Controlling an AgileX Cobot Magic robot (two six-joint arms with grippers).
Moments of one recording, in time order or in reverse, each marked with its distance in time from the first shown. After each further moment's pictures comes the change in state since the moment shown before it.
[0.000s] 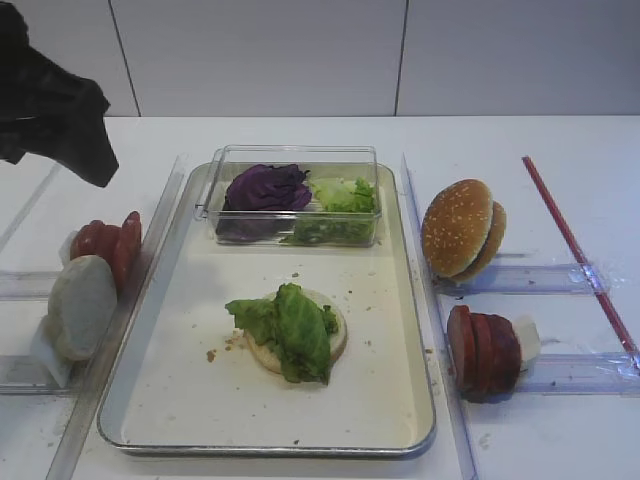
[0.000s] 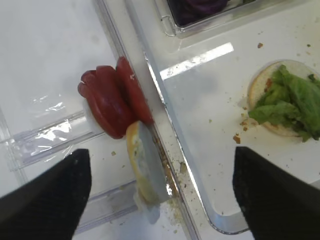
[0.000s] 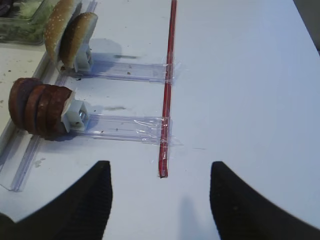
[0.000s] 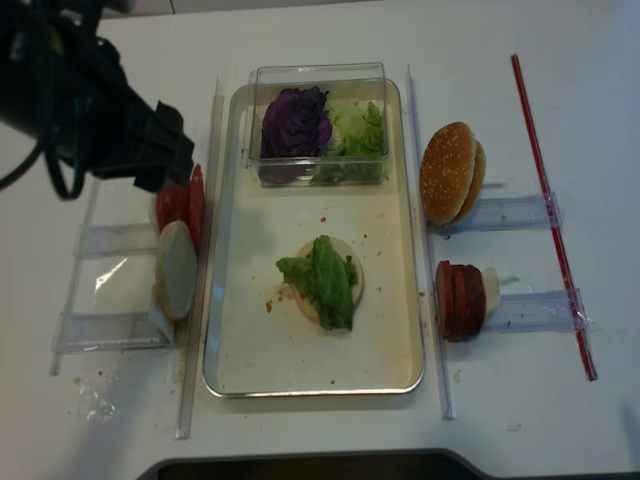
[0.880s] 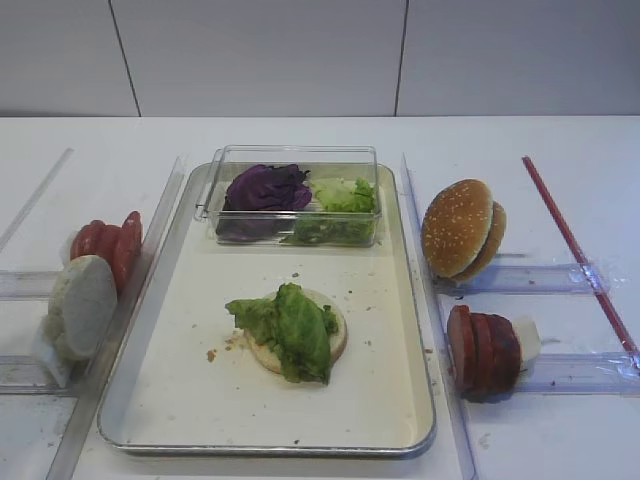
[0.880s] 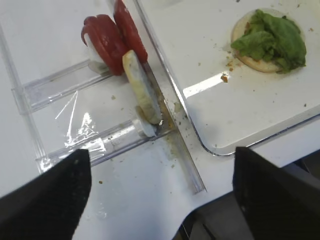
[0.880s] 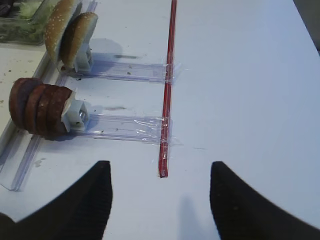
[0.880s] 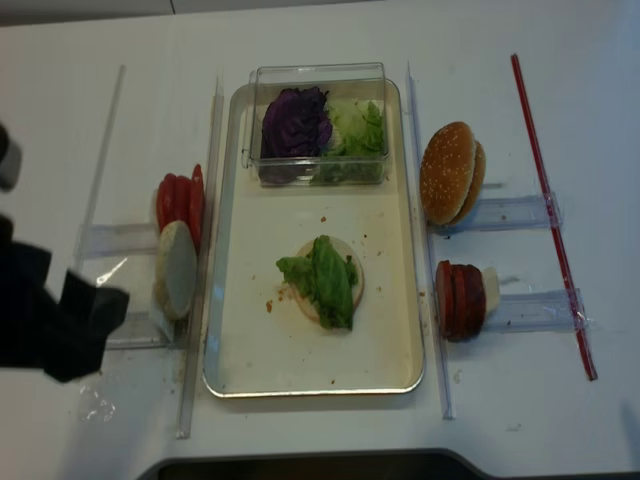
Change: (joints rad) left arm 0.001 -0.505 0.342 0.000 0.004 0.031; right arm 0.000 0.000 0.000 0.000 0.000 0.000
